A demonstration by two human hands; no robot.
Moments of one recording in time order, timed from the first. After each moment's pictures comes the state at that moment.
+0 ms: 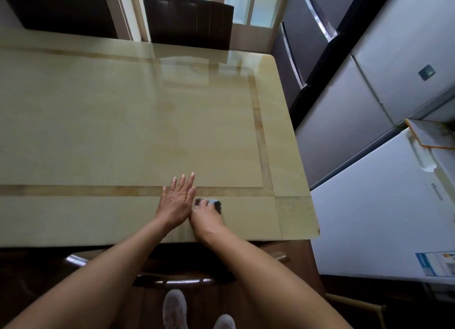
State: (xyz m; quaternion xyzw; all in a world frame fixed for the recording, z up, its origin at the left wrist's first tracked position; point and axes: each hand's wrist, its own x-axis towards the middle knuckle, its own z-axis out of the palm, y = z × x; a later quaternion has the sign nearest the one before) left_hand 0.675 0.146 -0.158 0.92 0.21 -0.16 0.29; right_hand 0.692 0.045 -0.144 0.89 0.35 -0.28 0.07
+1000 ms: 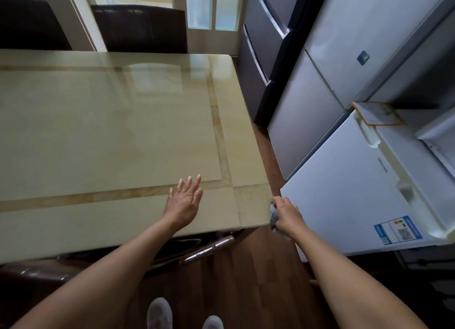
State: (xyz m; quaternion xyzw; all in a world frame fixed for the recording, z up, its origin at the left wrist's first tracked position) left_hand 0.702 0.025 -0.139 0.92 0.14 -0.17 0.31; right_hand 0.762 -0.246 -0.148 0.96 0.07 -0.25 -0.08
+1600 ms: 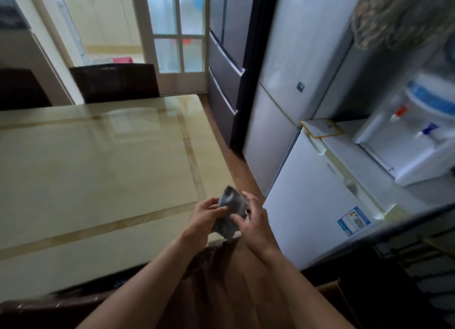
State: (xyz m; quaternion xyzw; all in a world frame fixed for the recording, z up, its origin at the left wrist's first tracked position) left_hand 0.687 -0.085 -0.030 0.59 0.20 -0.14 0.77; right_hand 0.681 -0.222 -0.035 0.88 0.02 -0.06 -0.48
